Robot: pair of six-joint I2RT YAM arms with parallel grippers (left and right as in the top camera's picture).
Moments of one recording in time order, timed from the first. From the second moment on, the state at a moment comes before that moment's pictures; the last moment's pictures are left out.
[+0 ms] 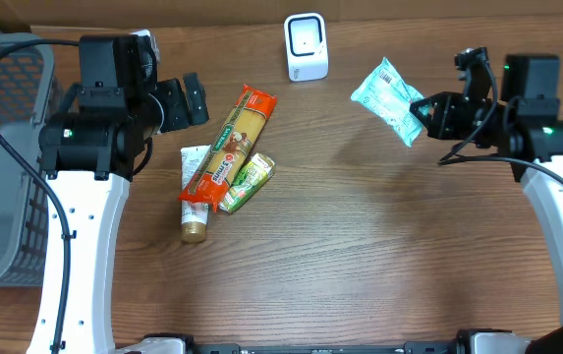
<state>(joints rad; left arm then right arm) -0.05 1.45 1.64 -1.03 0.00 -0.26 0.02 1.48 1.32 -0.68 -0.52 0.15</state>
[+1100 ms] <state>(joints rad) -0.05 1.45 1.64 -1.03 0.00 -0.26 0.46 2.18 1.69 0.40 0.62 -1.06</state>
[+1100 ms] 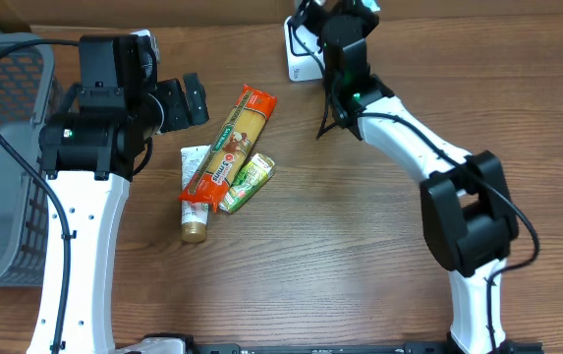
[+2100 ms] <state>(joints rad) -0.05 1.45 1.64 -1.03 0.00 -0.26 0.49 2.30 1.69 0.43 0.56 -1.56</state>
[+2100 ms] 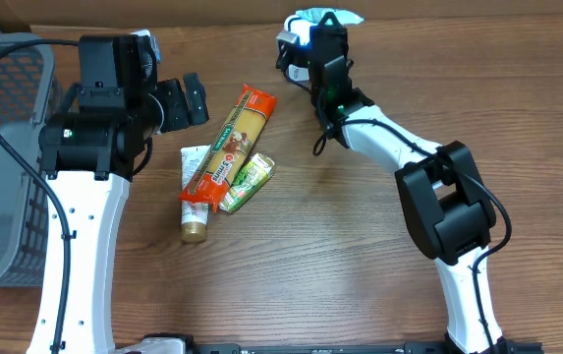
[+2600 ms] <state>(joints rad) -0.05 1.45 1.64 -1.03 0.00 -0.26 0.49 2.30 1.69 0.43 0.49 -1.71</state>
